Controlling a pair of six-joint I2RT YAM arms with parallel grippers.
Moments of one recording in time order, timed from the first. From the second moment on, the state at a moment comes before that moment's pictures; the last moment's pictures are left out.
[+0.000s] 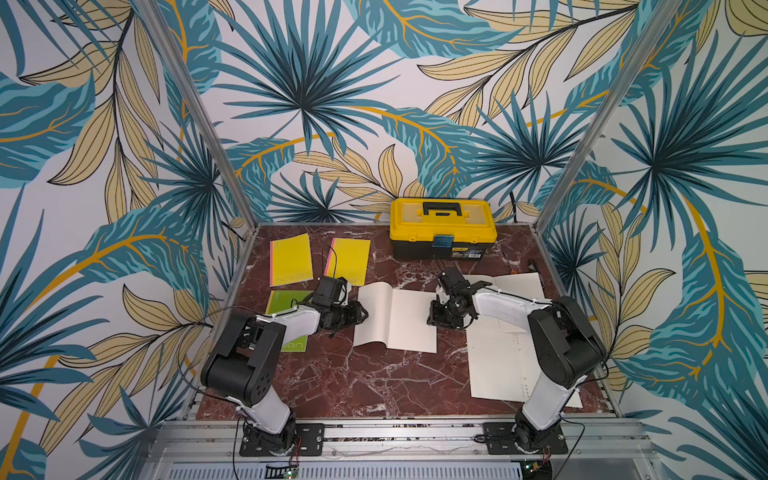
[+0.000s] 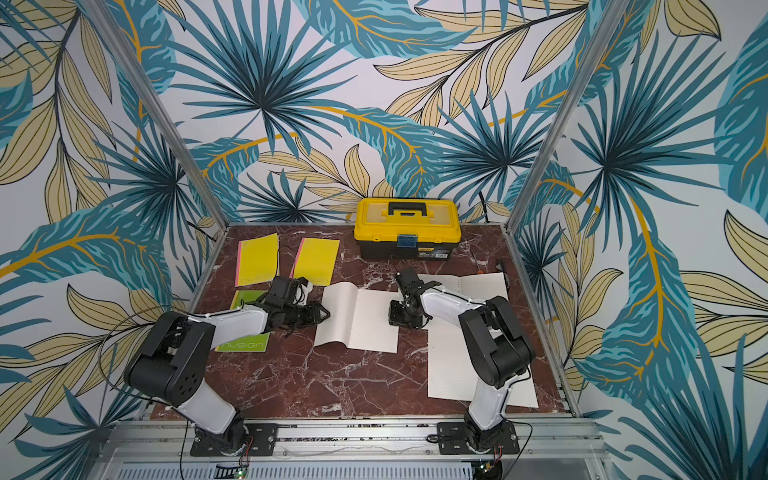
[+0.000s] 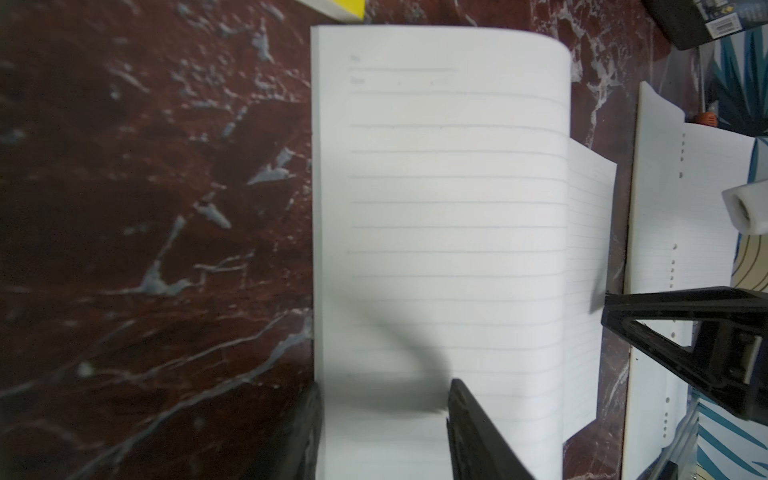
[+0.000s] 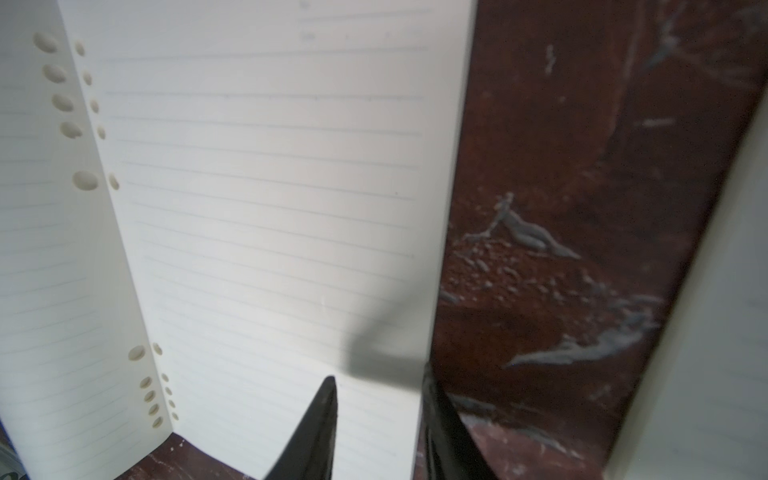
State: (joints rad) left arm -0.32 1.64 0.75 -0.05 0.42 -0.56; right arm 0.44 1.79 1.06 -0.51 -0.21 0.57
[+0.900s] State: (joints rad) left arm -0.38 1.66 0.70 0.21 0.69 -0.63; right arm 0.45 1.84 1.10 -0.48 -0.26 0.54
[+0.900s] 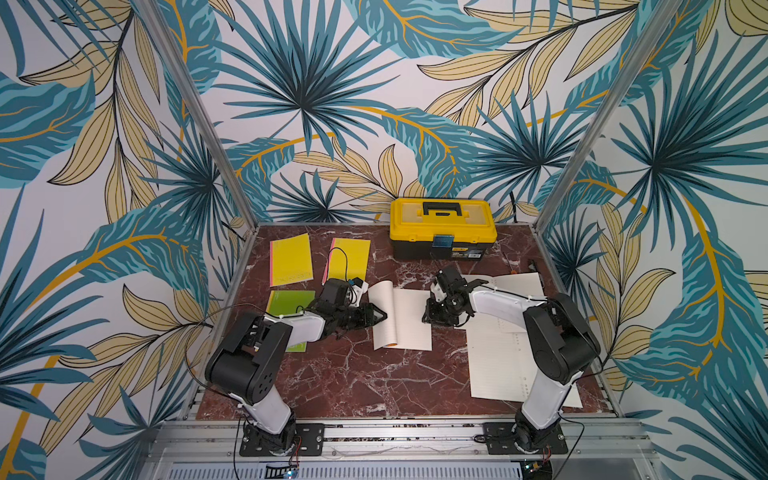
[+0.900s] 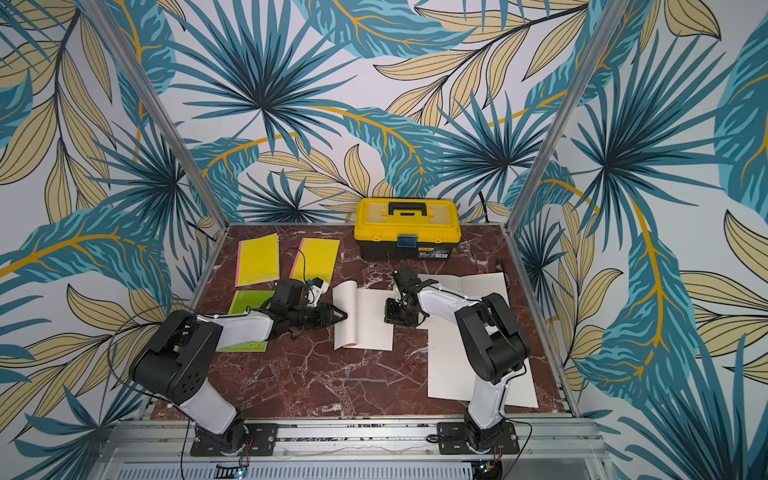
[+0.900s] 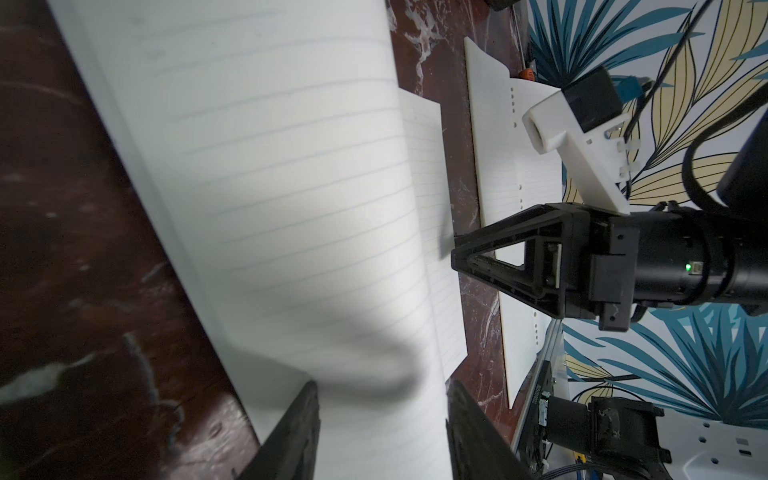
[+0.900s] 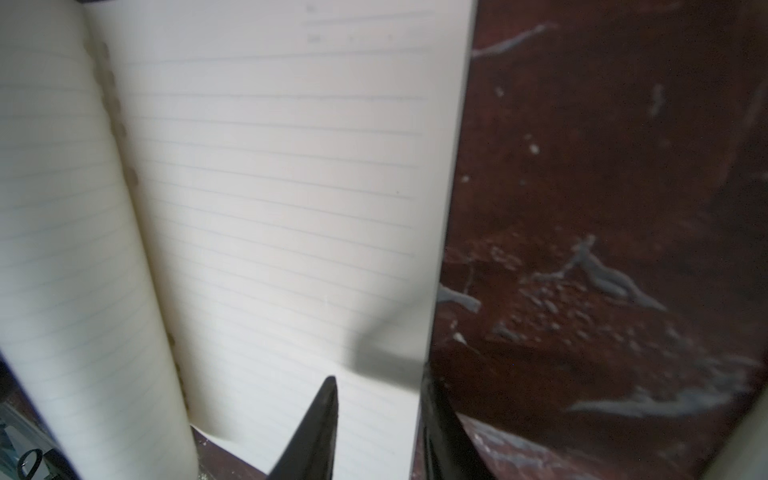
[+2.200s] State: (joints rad) left arm -0.45 1.74 0.85 0.35 0.85 -0.67; right arm 0.47 1.87 1.12 -0.42 -0.33 0.52
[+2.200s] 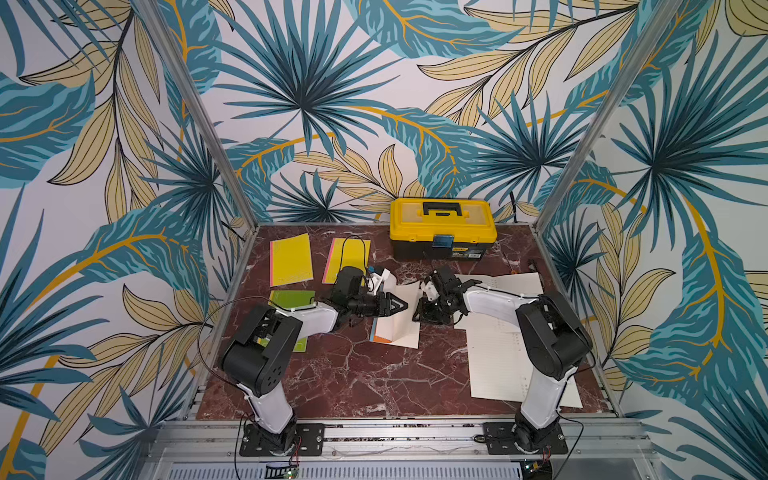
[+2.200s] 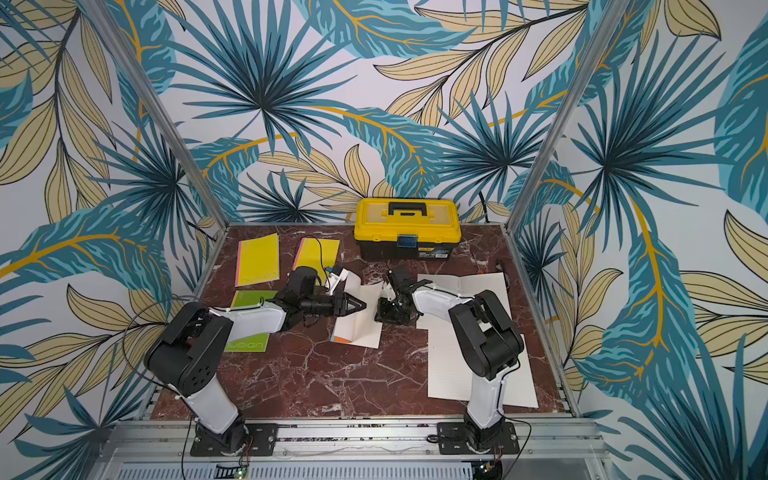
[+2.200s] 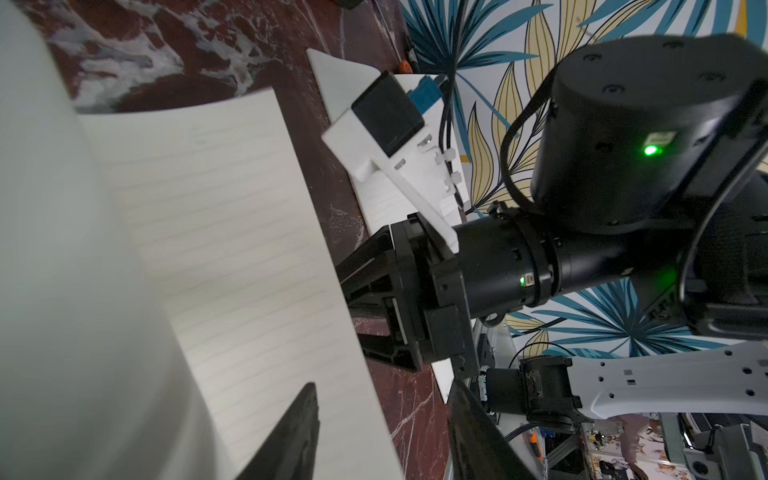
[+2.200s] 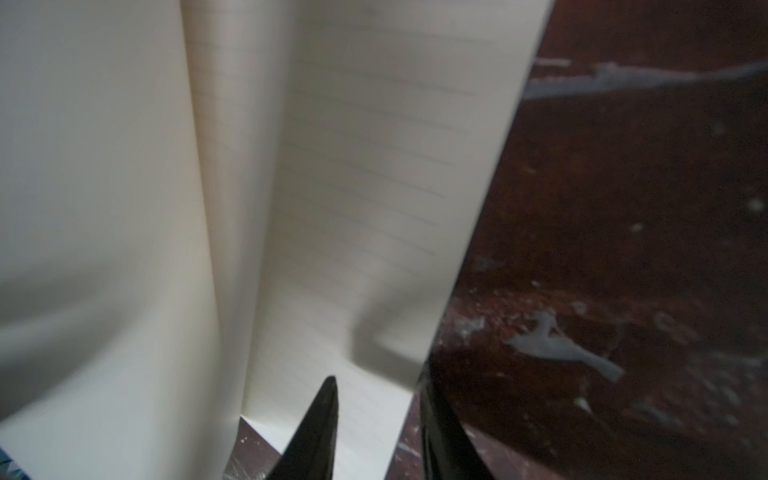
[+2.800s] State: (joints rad) left arm -0.46 1.59 0.87 0.33 0.87 -0.68; right arm 0.47 1.86 1.10 -0.40 -0.33 0.53
